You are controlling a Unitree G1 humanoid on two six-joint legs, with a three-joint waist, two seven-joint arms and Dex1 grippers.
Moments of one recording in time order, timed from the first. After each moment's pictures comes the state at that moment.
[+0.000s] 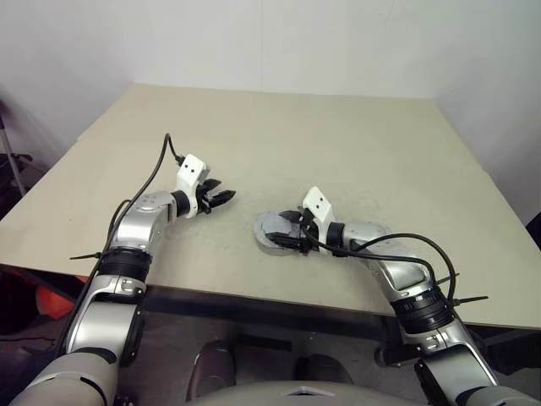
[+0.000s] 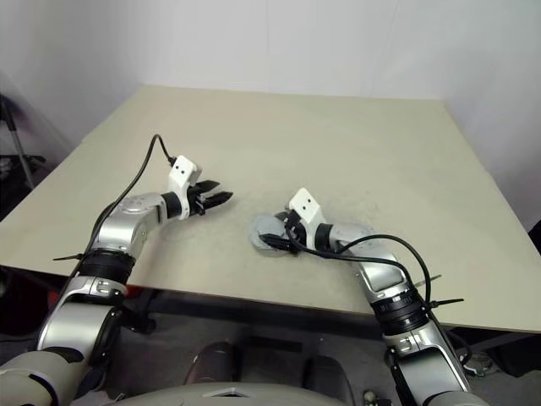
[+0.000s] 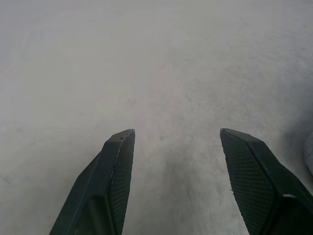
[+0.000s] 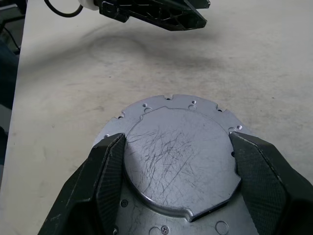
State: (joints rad) left arm -0.63 0.39 -0.02 0.50 -0.18 0.34 -0.79; right arm -0.38 -0.36 0.25 -0.05 0.22 0.57 0.80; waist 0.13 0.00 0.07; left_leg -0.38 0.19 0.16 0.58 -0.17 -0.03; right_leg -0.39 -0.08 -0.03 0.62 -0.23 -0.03
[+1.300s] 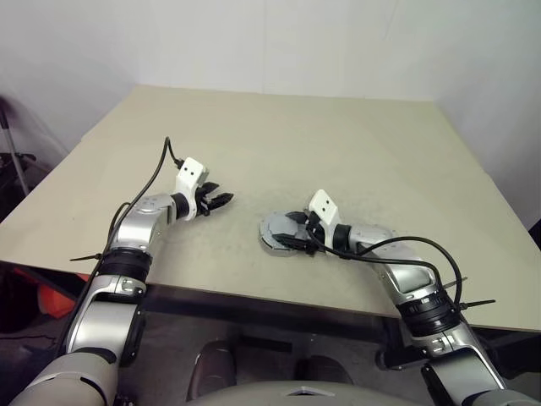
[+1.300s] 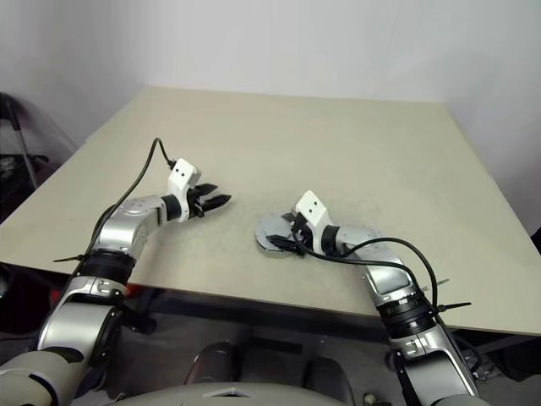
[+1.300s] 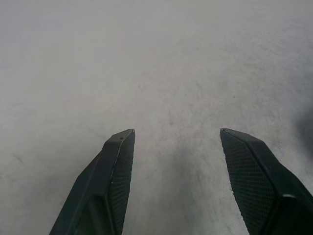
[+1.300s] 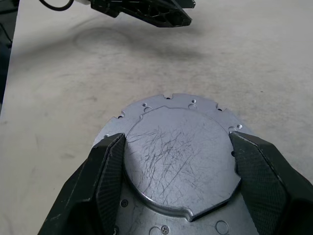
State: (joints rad) left arm -0.63 0.39 -0.02 0.54 -0.17 0.33 -0.78; right arm -0.35 -0.40 0.24 -0.04 0.20 0.51 0.81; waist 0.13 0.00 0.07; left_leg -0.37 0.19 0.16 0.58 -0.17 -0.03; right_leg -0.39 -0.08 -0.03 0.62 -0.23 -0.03
